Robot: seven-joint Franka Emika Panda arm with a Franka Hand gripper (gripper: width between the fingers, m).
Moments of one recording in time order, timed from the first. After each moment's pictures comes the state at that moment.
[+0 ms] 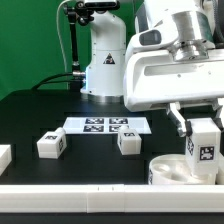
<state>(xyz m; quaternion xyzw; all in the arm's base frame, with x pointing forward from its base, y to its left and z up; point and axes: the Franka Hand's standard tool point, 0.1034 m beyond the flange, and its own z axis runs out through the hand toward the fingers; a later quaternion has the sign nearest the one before) 0.643 0.091 0.094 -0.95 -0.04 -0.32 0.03</state>
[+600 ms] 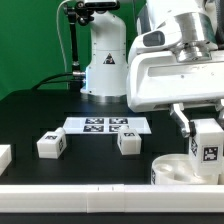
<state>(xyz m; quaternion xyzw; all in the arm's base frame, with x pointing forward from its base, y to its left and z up) 0.643 0.096 0.094 -0.95 -0.05 -0.32 0.03</state>
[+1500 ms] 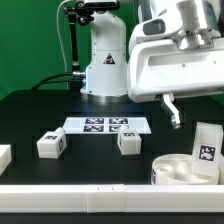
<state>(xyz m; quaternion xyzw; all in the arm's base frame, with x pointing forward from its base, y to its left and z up) 0.649 0.094 0.121 -0.96 -0.03 -0.29 0.05</state>
